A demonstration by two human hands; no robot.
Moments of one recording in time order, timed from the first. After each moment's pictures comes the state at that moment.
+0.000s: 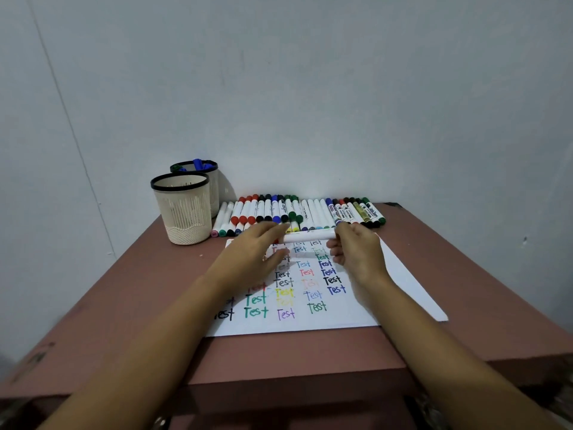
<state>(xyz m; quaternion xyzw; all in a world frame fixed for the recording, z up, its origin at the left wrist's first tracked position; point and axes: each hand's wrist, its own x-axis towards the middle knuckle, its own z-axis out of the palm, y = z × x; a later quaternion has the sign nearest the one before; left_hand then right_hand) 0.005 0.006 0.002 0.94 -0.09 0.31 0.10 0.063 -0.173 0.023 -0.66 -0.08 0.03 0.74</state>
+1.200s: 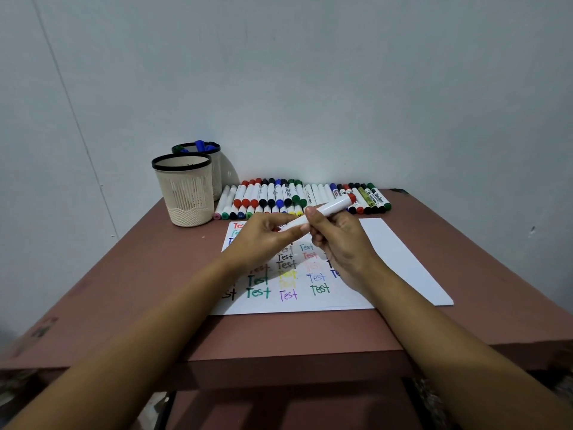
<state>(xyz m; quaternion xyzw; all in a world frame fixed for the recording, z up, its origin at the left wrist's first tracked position) -0.005 -0.025 0.015 0.83 -0.09 0.20 0.51 0.058 -0.164 0.010 -0.59 -0.31 0.11 0.74</state>
